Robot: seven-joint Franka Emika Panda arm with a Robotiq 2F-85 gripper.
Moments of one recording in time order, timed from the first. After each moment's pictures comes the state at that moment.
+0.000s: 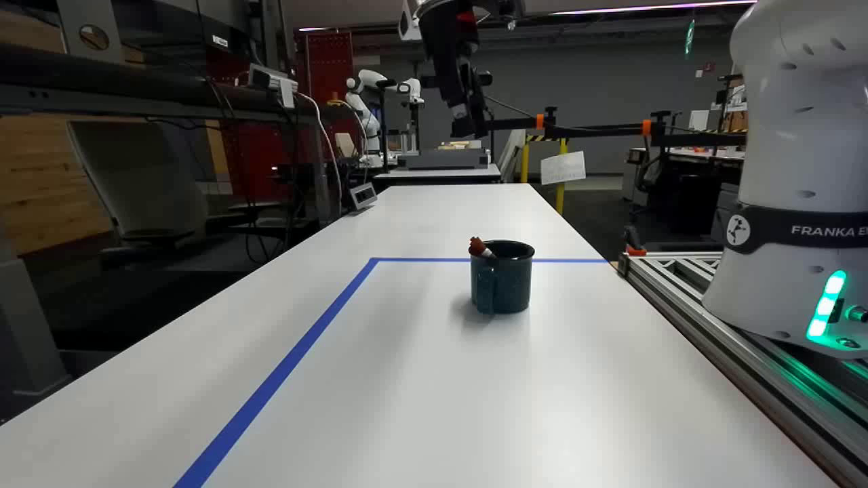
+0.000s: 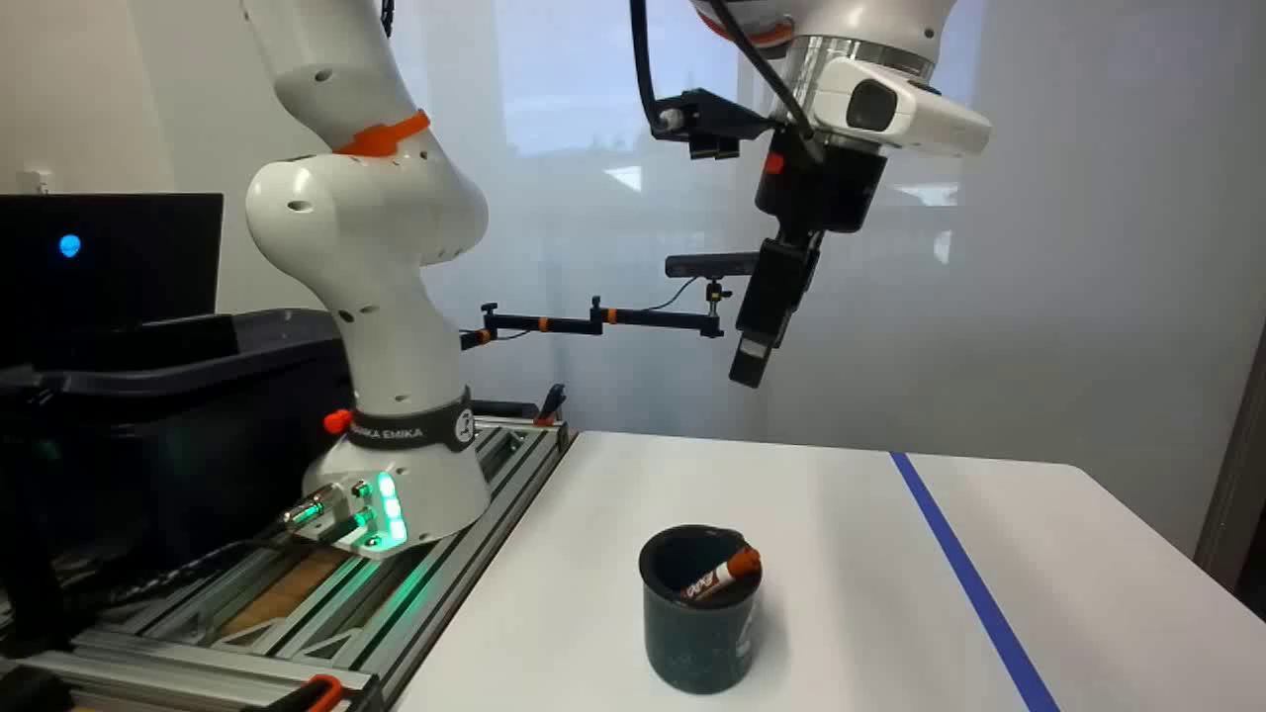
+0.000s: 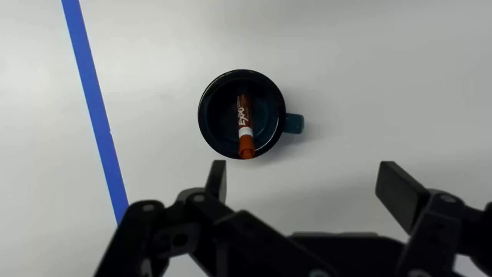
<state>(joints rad) -0.10 -0.29 -0.15 -2.45 -0.03 1.92 -0.02</state>
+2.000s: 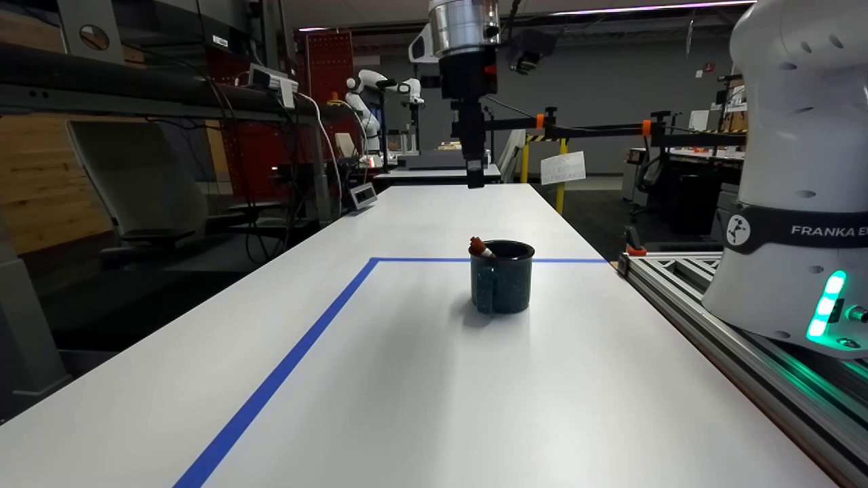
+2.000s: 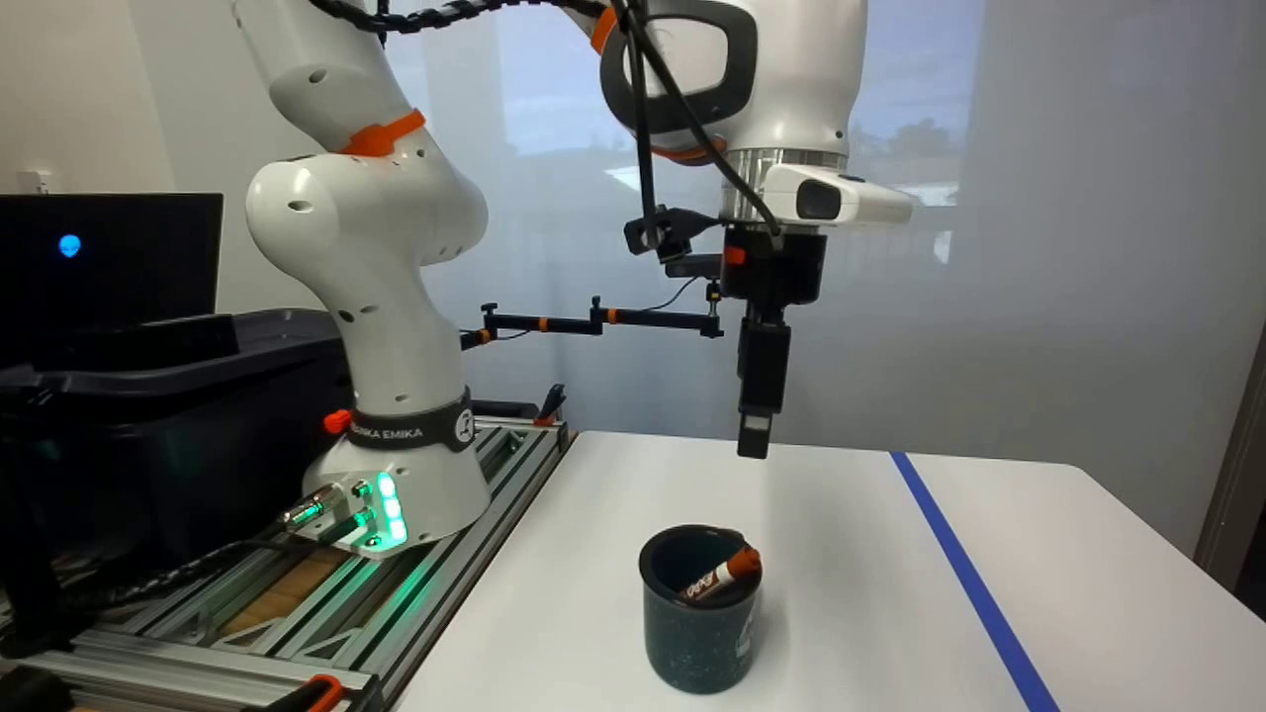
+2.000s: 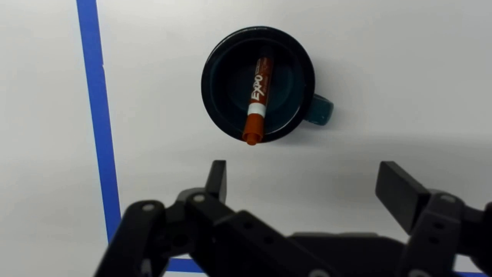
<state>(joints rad) -0.10 -0.35 -0.09 -2.72 -0.15 2.34 -0.09</state>
